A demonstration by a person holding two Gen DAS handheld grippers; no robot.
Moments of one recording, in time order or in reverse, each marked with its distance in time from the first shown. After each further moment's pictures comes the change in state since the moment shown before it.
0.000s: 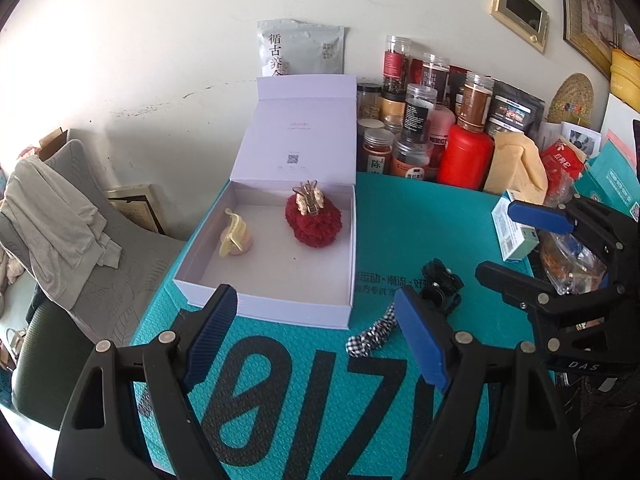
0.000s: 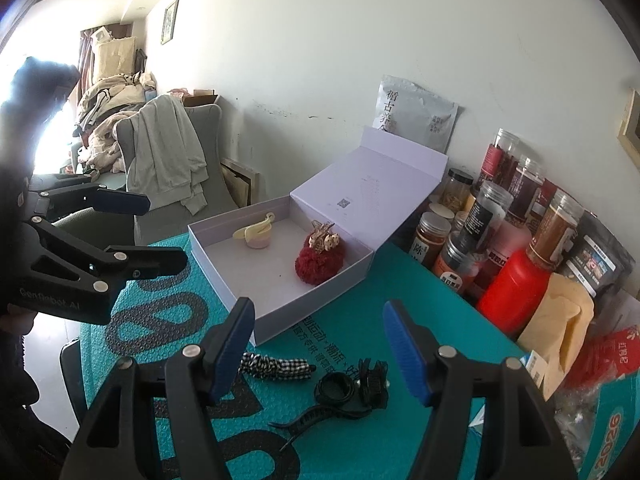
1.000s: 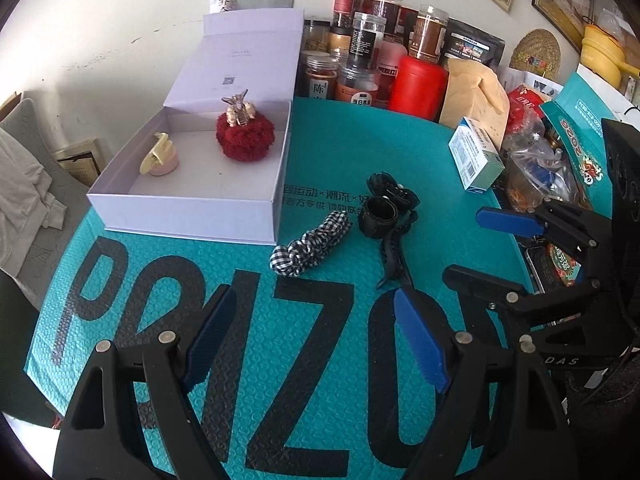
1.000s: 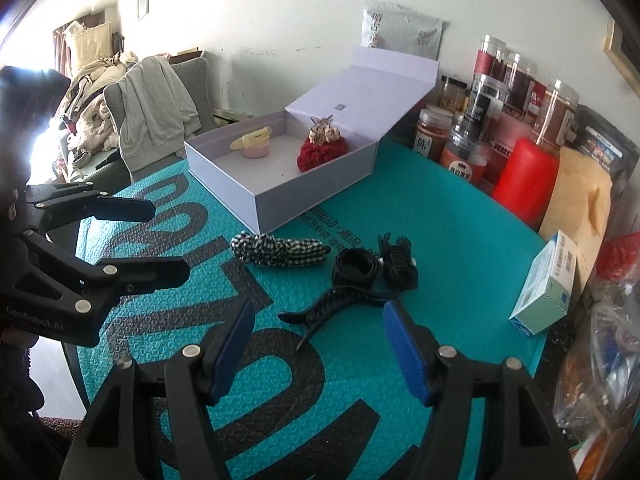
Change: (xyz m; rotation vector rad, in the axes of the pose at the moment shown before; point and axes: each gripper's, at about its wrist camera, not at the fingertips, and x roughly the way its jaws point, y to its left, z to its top) left arm 0.056 -0.043 -0.095 0.012 0.119 -0.172; right arm 0.021 0.006 -0.096 0.106 0.174 0.017
